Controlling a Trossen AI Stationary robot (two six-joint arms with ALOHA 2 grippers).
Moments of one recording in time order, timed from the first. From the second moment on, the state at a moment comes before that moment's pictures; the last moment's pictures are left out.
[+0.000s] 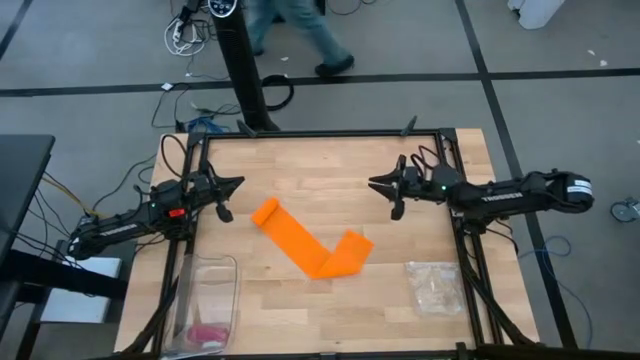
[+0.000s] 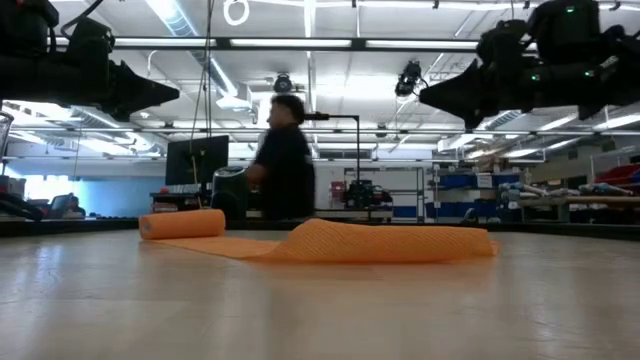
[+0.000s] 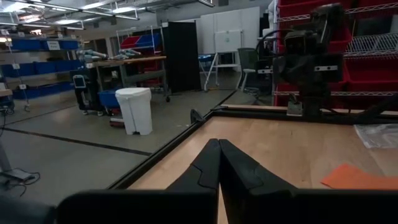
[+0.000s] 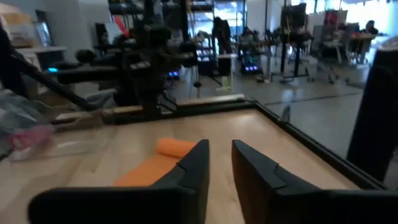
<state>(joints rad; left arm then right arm) 0.29 0.01 0.05 0.06 -0.14 0.07 -0.27 1.04 0.21 0.86 -0.08 0.05</state>
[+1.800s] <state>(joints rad) 0.29 0.01 0.05 0.06 -0.14 0.07 0.15 1.58 0.73 -0.27 0.09 0.58</state>
